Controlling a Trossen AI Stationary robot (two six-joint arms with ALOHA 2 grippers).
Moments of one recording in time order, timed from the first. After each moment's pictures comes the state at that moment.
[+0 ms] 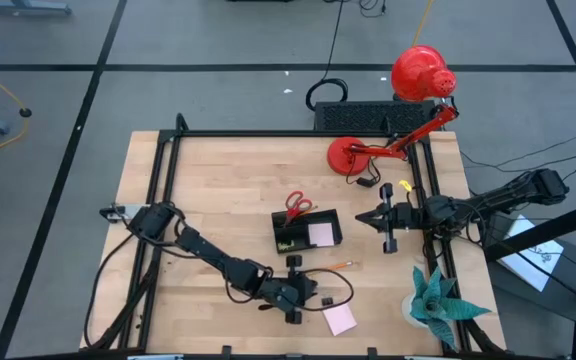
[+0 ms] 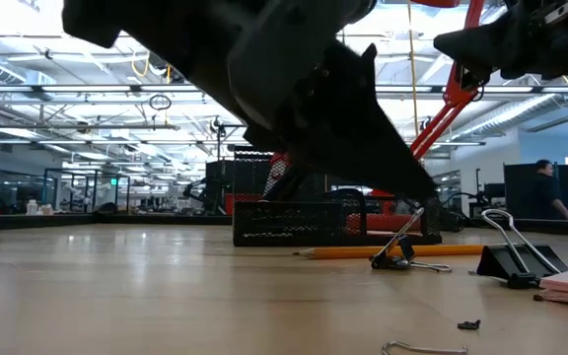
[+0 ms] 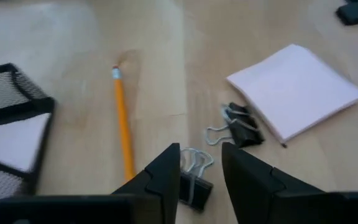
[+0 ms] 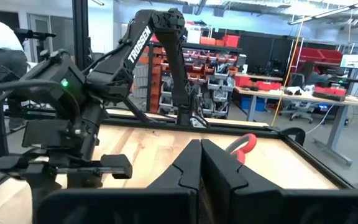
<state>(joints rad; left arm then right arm) -0.47 2.14 1.32 0.17 -0.40 -0.18 0.22 0.64 0.10 0.63 0.21 -0.09</state>
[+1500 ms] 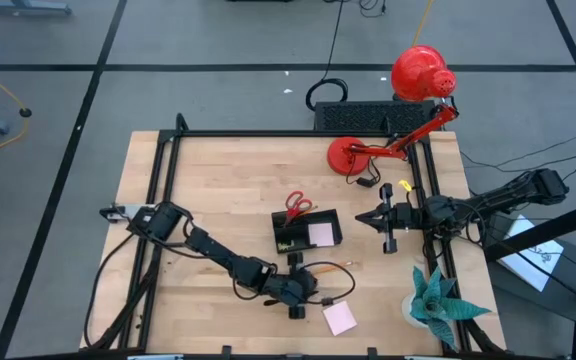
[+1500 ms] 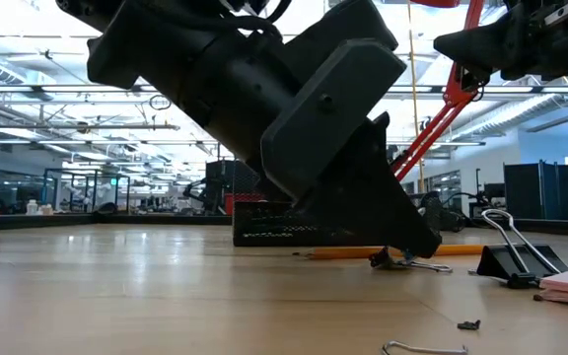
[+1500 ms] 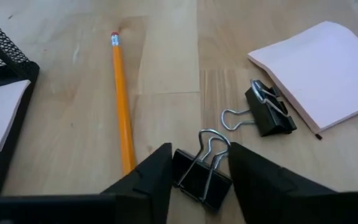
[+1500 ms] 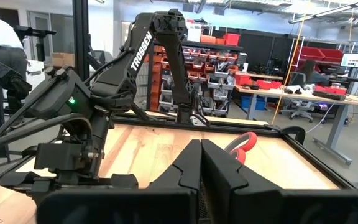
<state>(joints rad) -0.43 2.20 1.32 0.20 -0.35 -0.25 0.22 0.64 0.10 0.62 0.21 -0.09</state>
